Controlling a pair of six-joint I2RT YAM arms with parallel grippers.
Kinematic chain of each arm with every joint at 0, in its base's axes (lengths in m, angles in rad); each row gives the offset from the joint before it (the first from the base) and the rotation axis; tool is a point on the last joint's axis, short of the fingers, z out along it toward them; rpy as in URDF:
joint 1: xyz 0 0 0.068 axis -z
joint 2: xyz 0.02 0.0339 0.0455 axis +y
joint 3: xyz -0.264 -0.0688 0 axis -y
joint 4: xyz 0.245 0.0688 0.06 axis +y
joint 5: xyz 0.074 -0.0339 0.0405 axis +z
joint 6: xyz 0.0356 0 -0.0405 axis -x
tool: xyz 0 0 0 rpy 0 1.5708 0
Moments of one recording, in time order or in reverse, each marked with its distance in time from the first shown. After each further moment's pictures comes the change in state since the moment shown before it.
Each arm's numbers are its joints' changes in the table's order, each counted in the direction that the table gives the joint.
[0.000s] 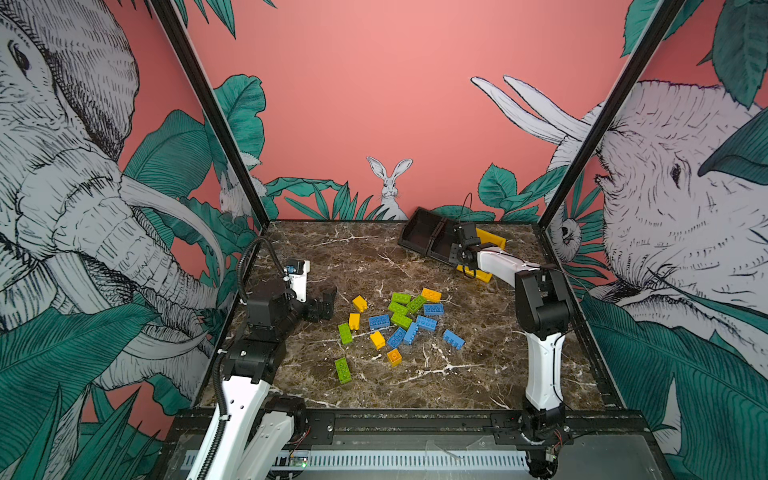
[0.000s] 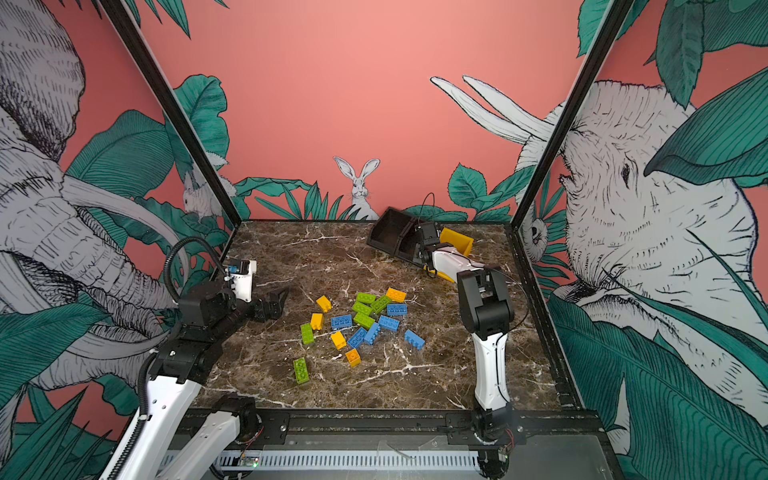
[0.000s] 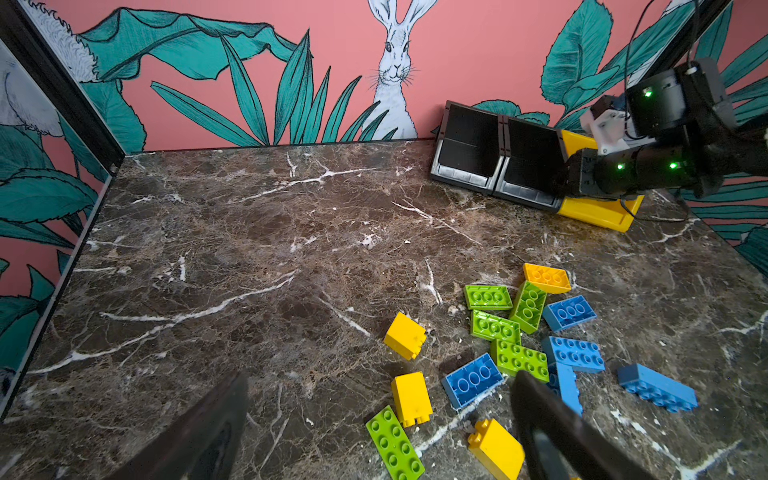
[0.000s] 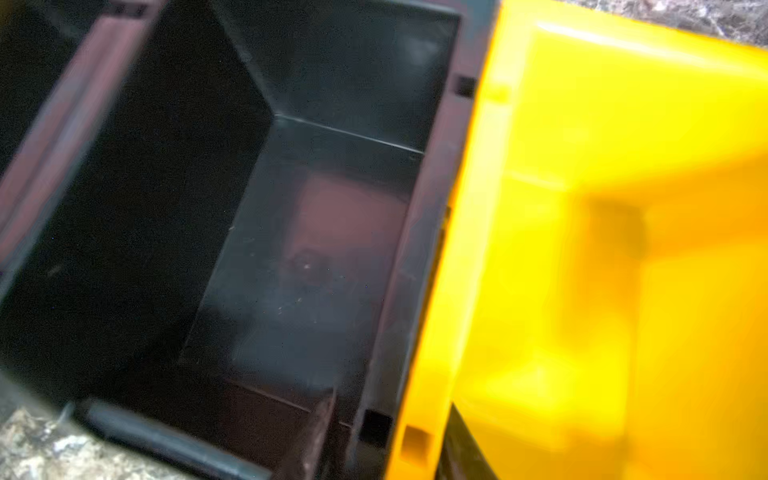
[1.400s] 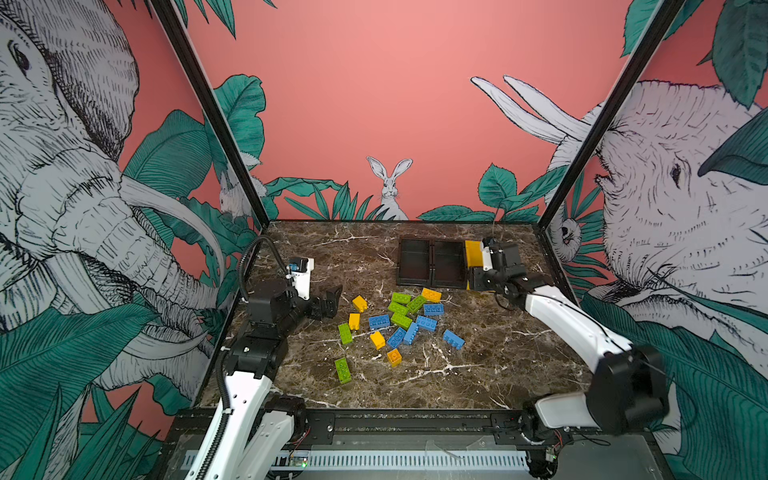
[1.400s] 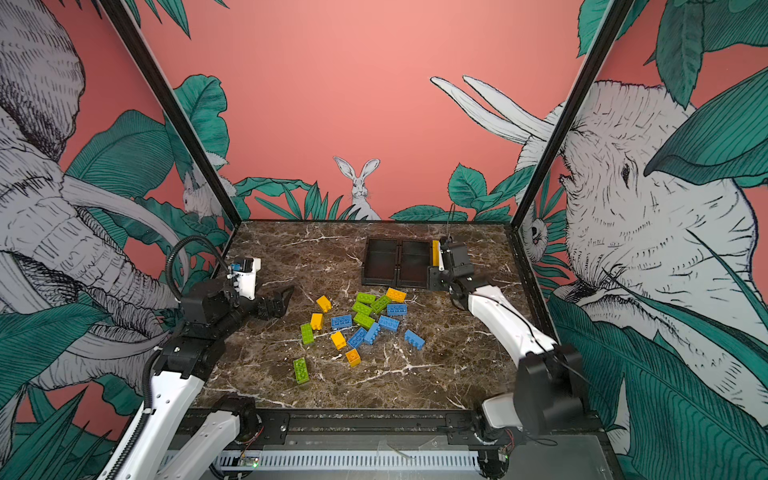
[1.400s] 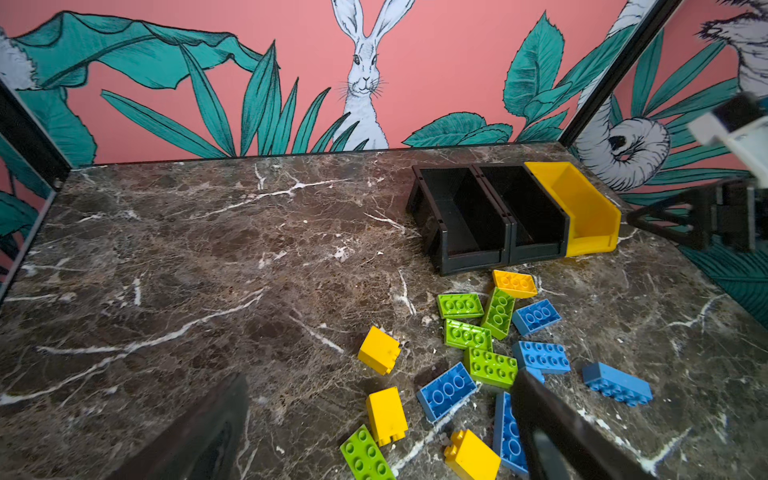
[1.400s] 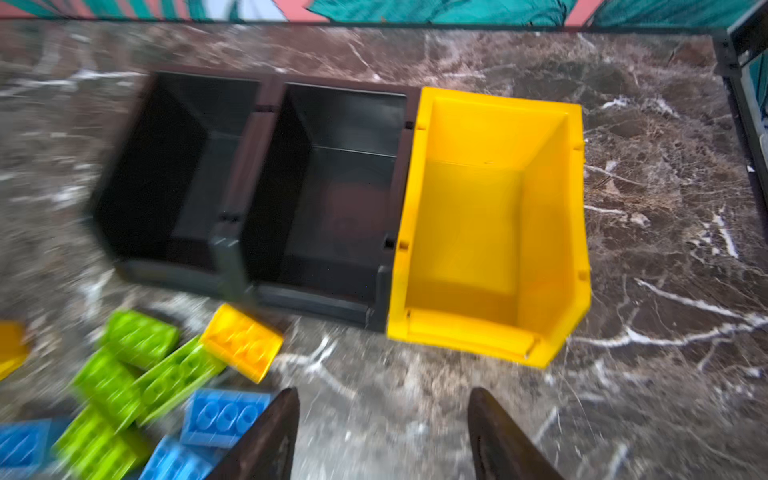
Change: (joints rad) left arm 0.000 0.058 -0.016 -0.093 -0.113 0.022; right arm -0.010 -0.822 -0.572 0.119 0.219 0.253
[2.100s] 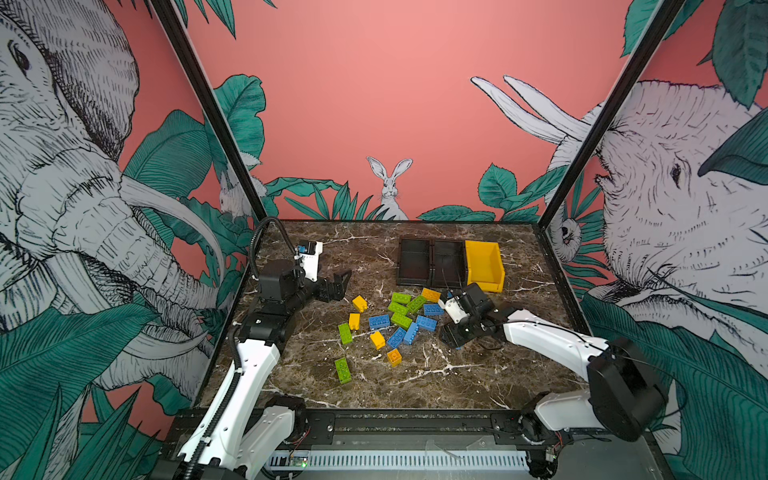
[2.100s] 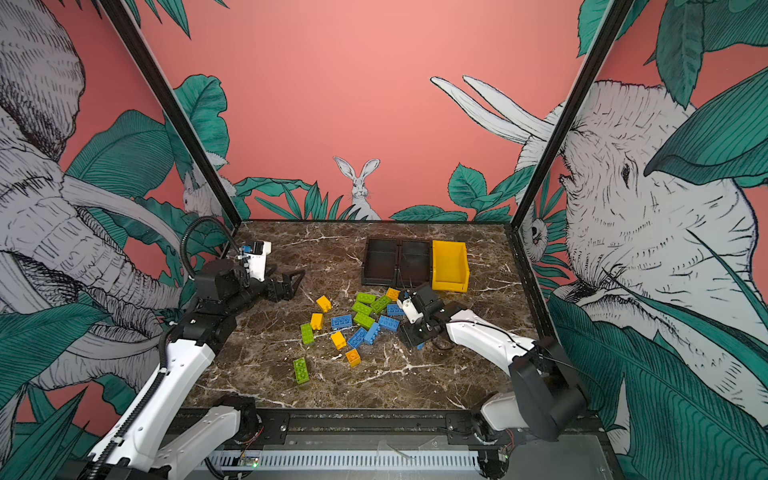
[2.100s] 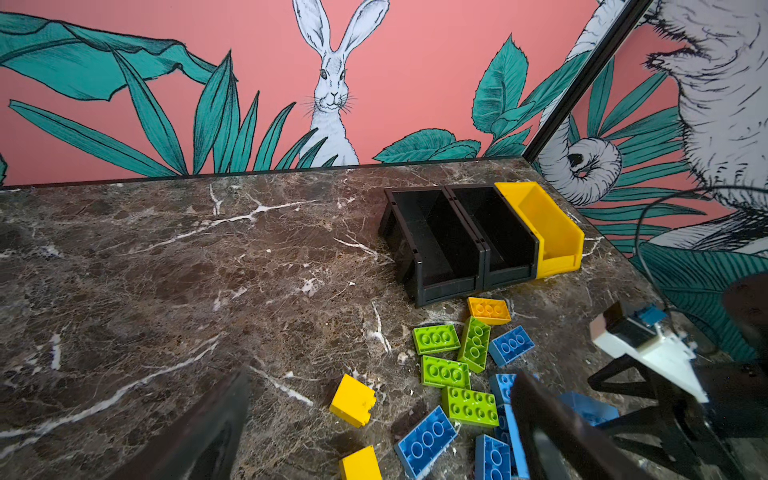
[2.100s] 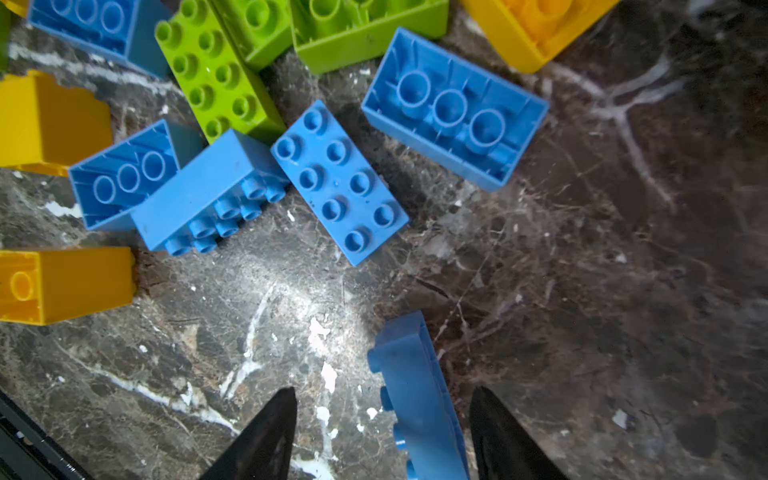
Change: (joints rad) left arm 0.000 0.164 0.054 -0.140 -0.072 0.036; right arm -0.290 0.105 -0.206 0.091 0.197 0.081
